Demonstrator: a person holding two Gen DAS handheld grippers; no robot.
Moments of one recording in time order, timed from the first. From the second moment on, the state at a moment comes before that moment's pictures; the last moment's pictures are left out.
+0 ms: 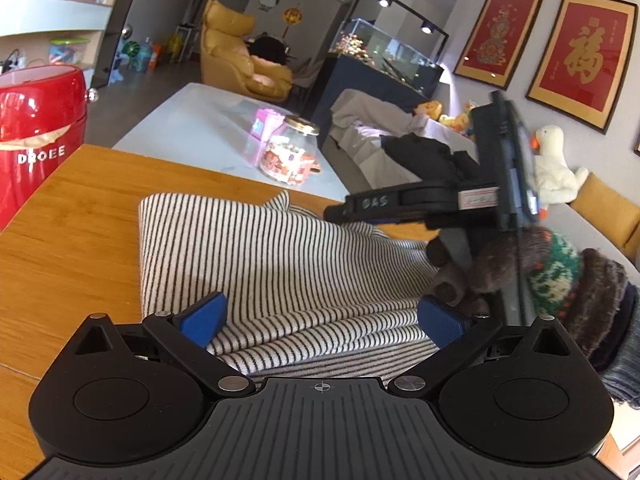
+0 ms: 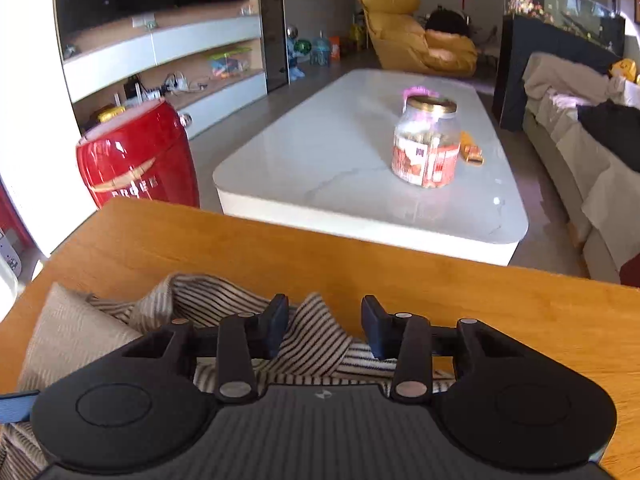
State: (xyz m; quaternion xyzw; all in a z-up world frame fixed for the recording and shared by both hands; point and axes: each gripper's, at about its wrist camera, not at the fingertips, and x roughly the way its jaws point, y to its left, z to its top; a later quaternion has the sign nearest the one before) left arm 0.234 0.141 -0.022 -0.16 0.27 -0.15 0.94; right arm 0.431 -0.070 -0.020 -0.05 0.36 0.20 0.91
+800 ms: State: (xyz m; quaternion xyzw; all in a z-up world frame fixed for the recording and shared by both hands) left arm 0.220 0.174 0.048 -0.16 0.25 -0.09 0.95; right arm 0.199 -0.147 0.000 -0.09 0.34 0.36 0.86
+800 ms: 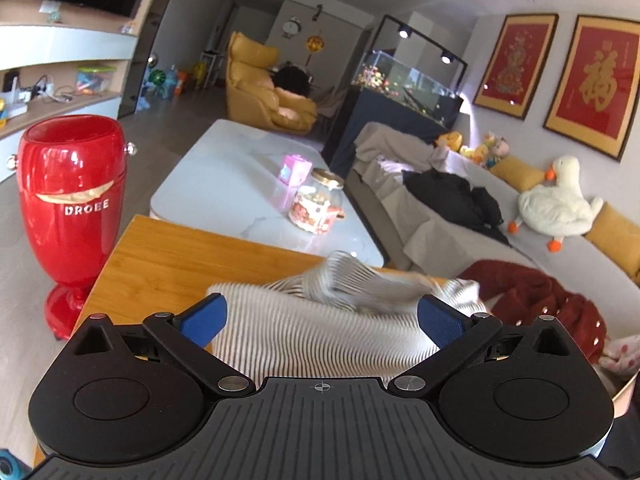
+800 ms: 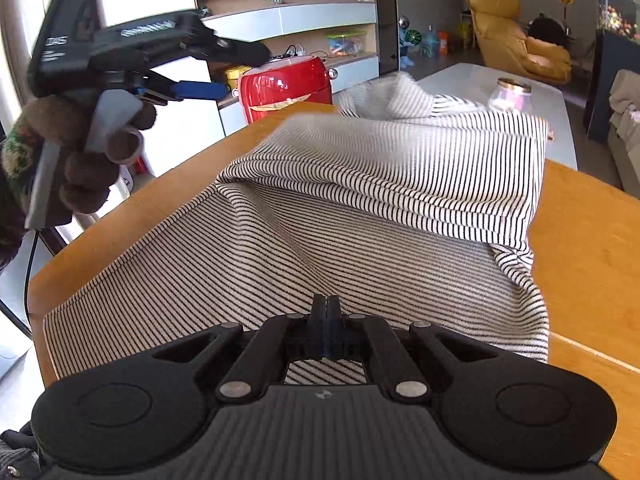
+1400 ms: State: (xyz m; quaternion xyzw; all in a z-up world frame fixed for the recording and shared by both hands) left arm 0.202 0.139 -0.020 -0.14 0.25 -0.10 0.95; right arm 0.416 -0.095 -0.003 -0.04 0.33 0.22 0.92
